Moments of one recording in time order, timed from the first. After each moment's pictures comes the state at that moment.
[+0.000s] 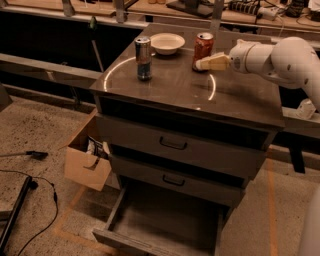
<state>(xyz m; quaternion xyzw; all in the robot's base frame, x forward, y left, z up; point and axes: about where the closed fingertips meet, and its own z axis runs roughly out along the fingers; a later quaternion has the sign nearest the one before) 0.828 -0.209 0.901 -0.26 0.75 0.12 0.60</state>
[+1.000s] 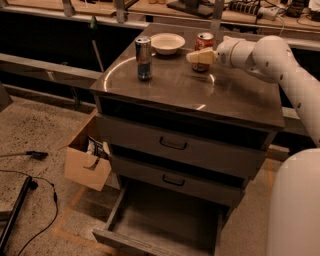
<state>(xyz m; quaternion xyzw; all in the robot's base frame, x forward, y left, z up) 0.877 -0.179 0.898 -0.26 0.74 0.13 0.61</state>
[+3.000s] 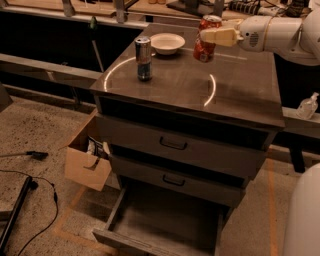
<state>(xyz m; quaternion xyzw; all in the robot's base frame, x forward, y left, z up) 0.771 -0.168 0.994 -0.35 0.66 0.31 0.59</state>
